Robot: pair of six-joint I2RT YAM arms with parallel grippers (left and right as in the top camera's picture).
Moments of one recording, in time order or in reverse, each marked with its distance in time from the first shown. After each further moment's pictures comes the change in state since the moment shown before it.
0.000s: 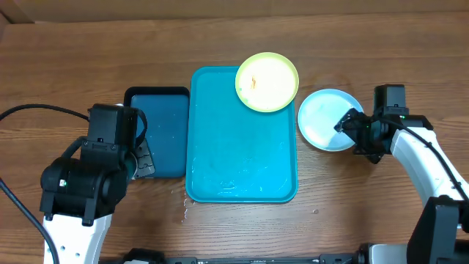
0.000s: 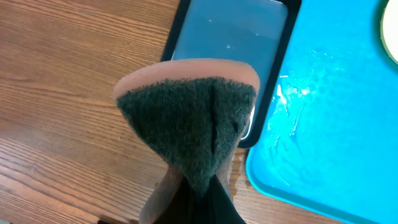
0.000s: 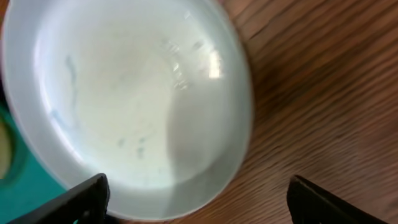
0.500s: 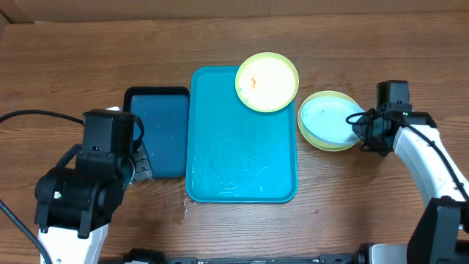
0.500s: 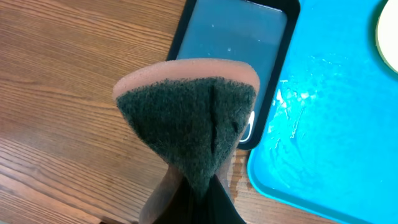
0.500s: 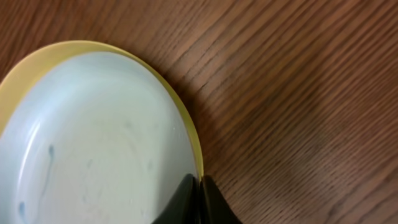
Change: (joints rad) left arm 0.000 -0.035 0.000 -0.005 -0.013 0.000; right arm -0.016 -0.002 0.027 -0.013 0.231 0.090
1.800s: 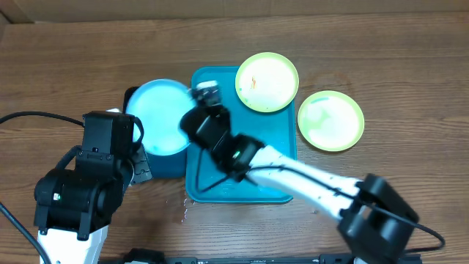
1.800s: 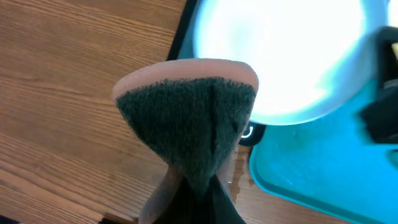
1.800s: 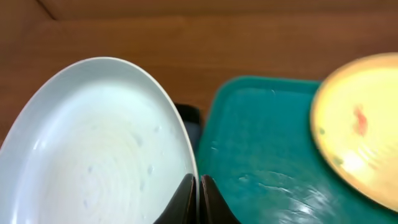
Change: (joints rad) left arm 0.000 -0.007 0.000 -0.016 -0.001 0.000; right arm 0.997 0.276 0.377 0.504 0.350 -0.154
